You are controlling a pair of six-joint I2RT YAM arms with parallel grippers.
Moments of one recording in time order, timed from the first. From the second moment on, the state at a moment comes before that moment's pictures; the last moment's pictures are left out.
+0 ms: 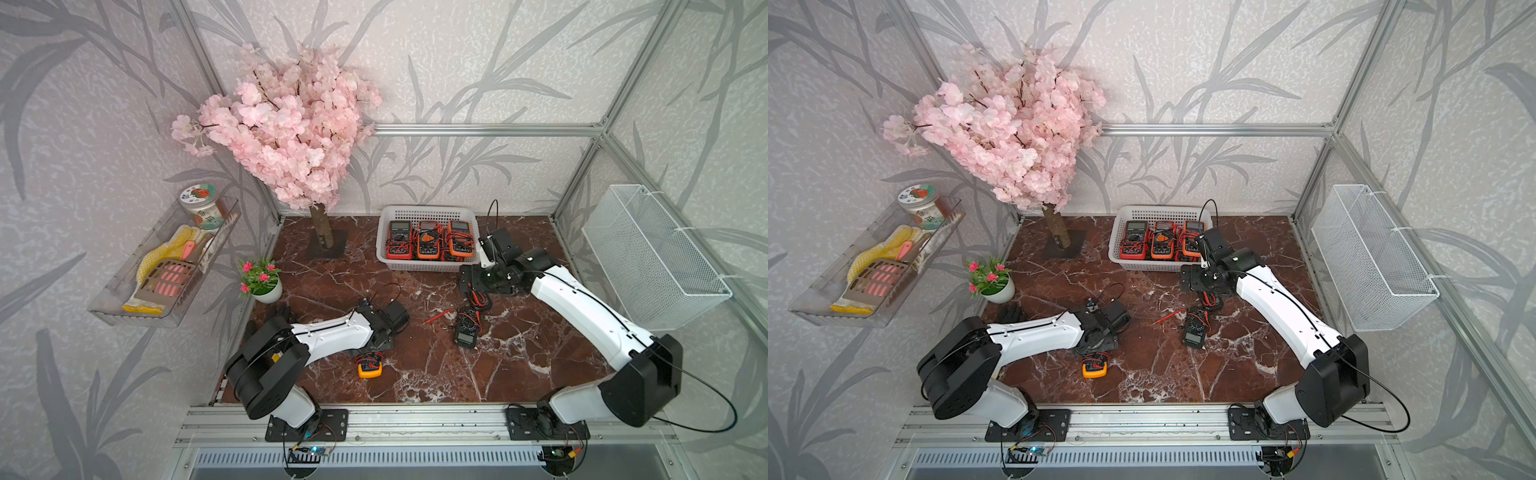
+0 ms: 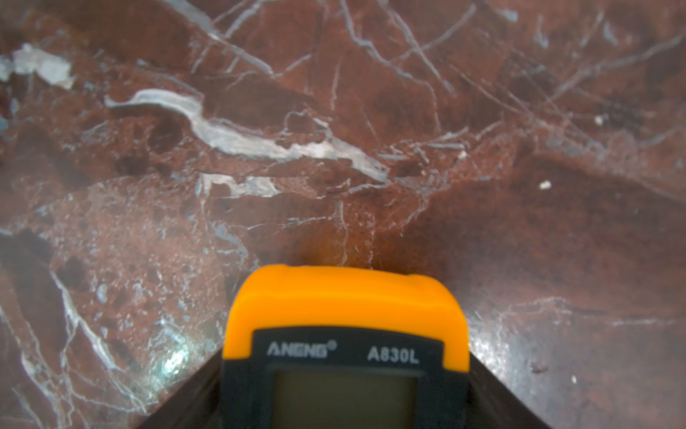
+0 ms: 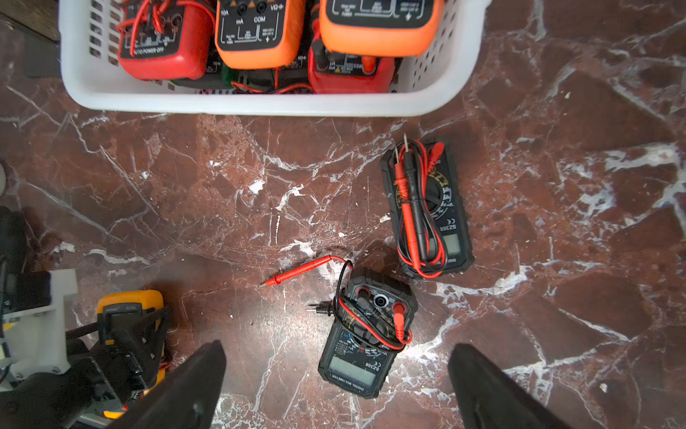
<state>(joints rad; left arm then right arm) -0.80 1.54 0.78 -0.72 -0.36 -1.03 0.47 1.43 1.31 -0.94 -0.02 0.51</state>
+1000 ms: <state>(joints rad) -0.68 1.73 1.43 -0.87 -0.44 -0.70 0.37 1.39 1.22 -0.79 -0.22 0.57</state>
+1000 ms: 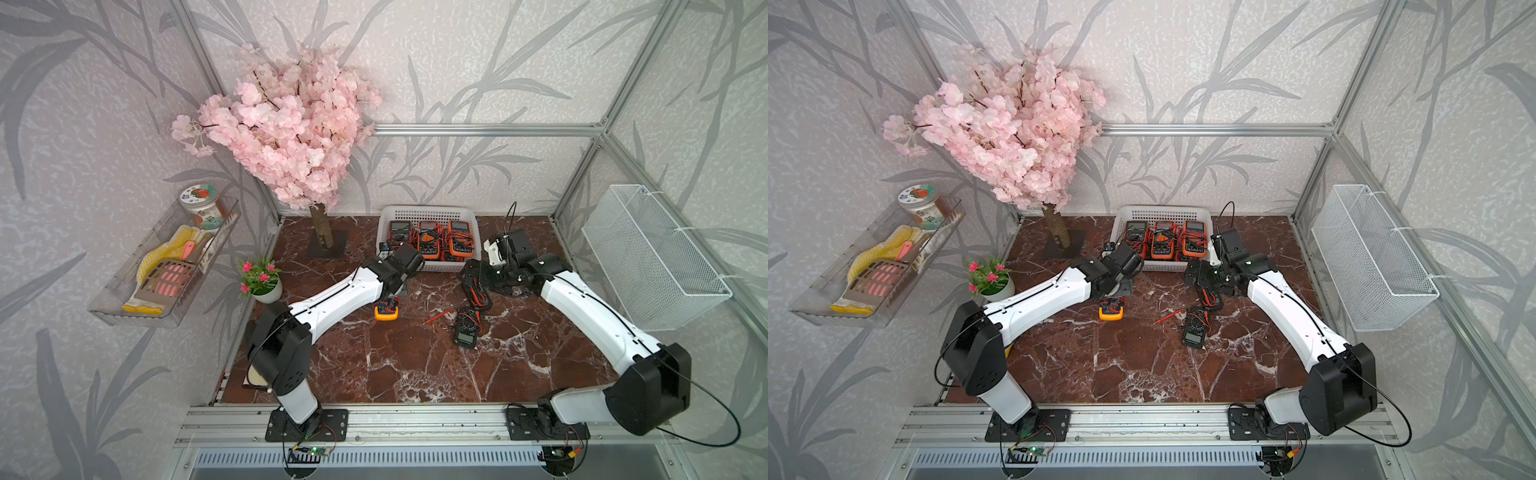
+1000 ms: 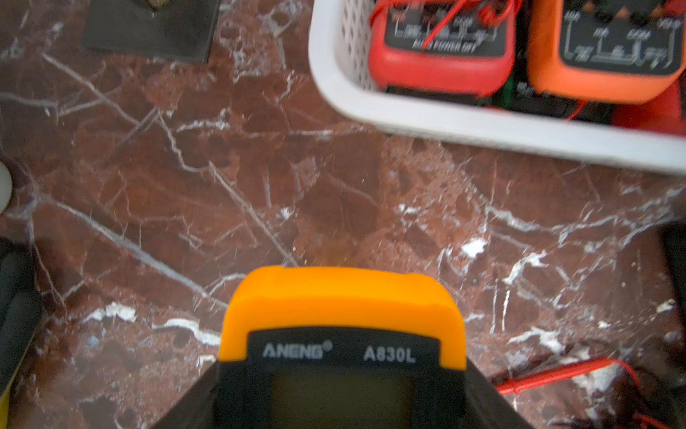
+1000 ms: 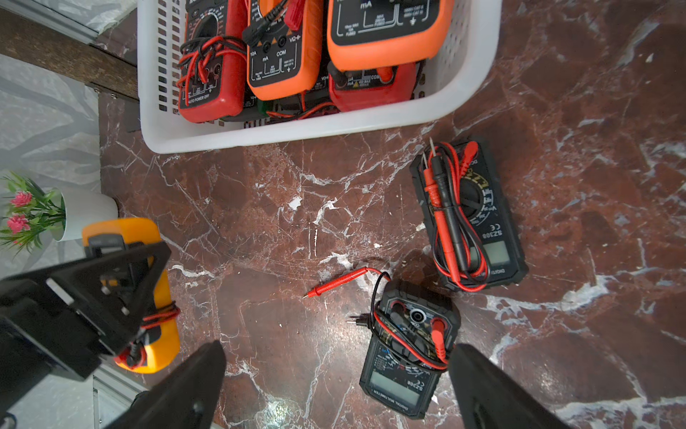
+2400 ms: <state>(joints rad) -0.61 2.55 2.53 -0.83 -0.27 -0.47 0.37 1.48 1.08 -0.90 -0.11 0.51</state>
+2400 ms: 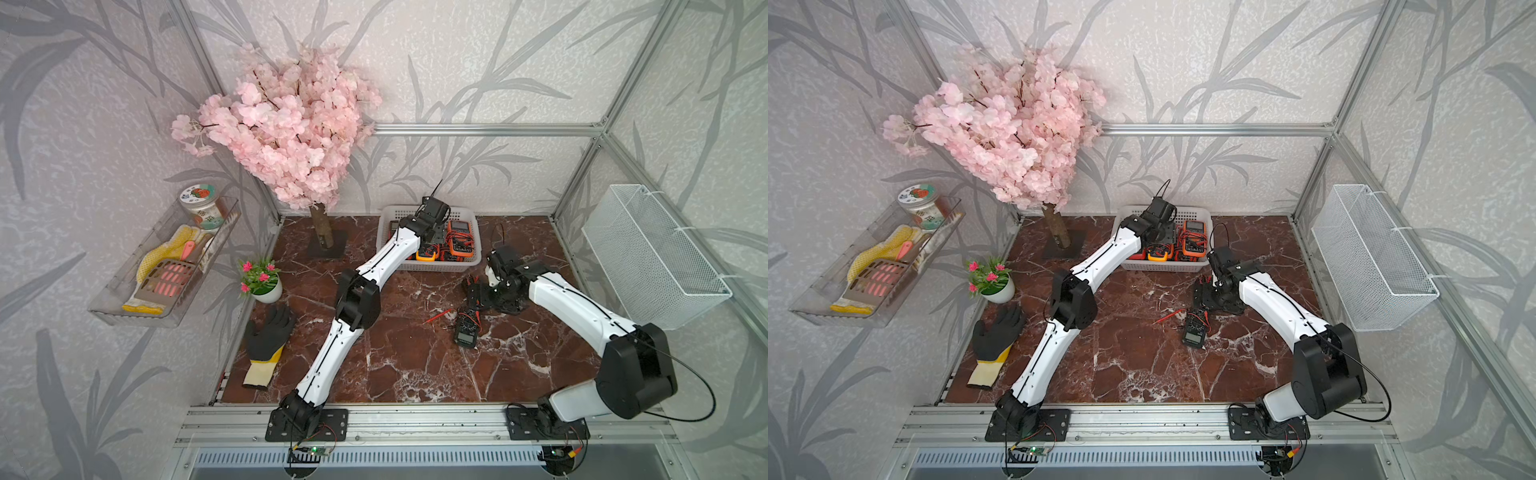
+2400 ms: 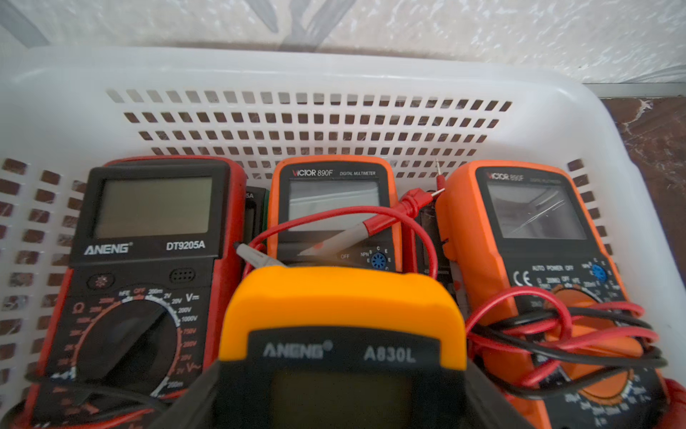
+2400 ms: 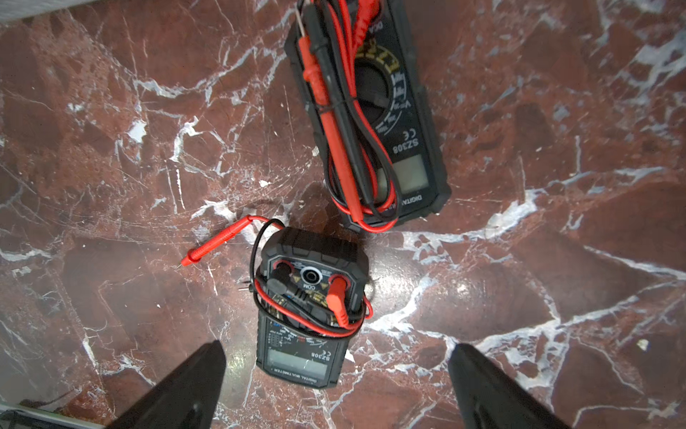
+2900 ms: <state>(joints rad) -0.60 2.55 2.53 -0.82 -0.21 -0.48 0.39 1.48 1.03 -0.89 -0.12 0.55</state>
